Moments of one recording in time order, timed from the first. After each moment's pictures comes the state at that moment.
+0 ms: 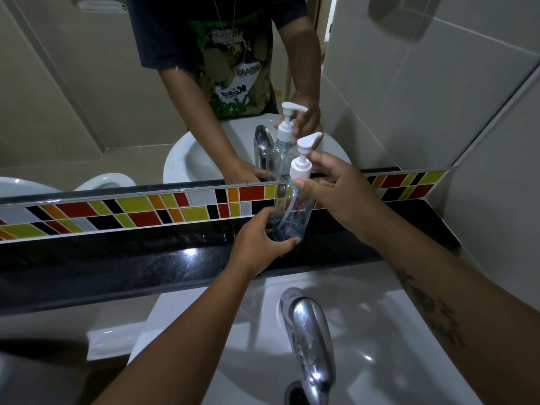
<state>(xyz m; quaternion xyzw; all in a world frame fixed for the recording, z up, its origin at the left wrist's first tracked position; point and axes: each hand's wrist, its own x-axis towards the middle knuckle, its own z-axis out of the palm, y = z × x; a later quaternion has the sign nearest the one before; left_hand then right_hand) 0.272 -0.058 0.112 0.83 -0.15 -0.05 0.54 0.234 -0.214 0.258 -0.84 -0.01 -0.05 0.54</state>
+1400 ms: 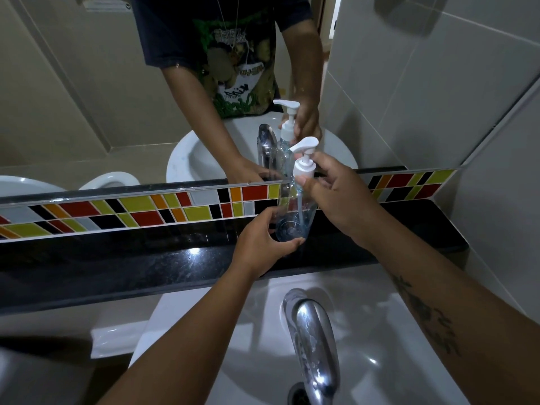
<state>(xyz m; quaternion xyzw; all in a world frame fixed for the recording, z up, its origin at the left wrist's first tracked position) 0.271 -0.058 0.114 0.83 -0.14 -0.05 0.53 0.242 -0.209 0.247 -0.84 -0.02 -0.06 0.54</state>
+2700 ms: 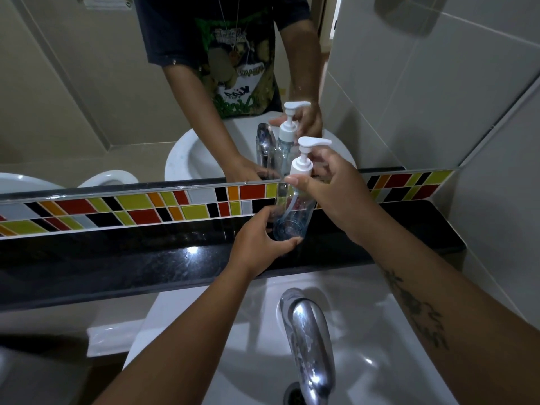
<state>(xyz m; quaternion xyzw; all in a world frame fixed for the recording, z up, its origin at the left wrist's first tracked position) 0.271 -0.059 0.115 0.84 -0.14 -0.04 0.52 0.243 -0.204 0.254 -0.81 0.02 -0.08 0.58</state>
